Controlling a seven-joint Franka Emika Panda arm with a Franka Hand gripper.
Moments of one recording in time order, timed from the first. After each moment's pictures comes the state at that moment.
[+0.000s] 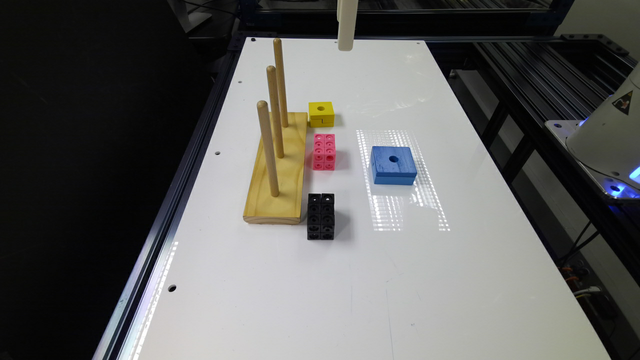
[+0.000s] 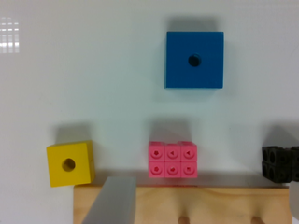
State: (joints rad) arm -0.01 -0.04 0.03 -2.20 0.00 2.17 0.82
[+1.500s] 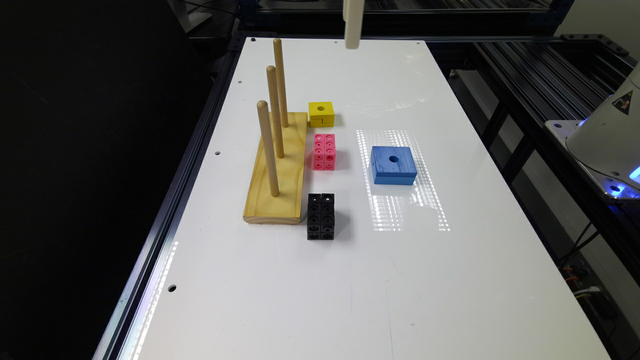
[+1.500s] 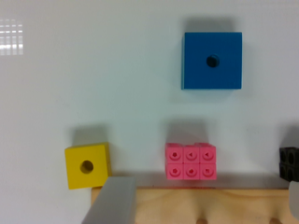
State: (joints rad) arm -0.04 -0.09 0.03 -2.27 0.00 2.17 0.79
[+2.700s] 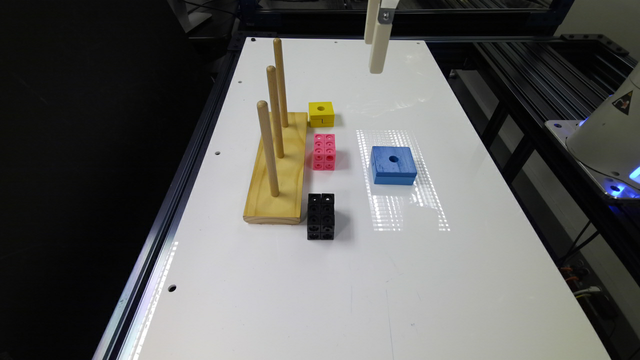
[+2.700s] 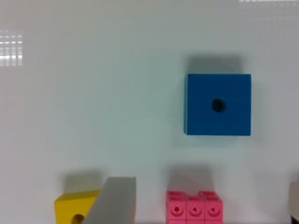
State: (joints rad) arm -0.04 -0.11 0.03 -2.38 0.00 2.30 0.79
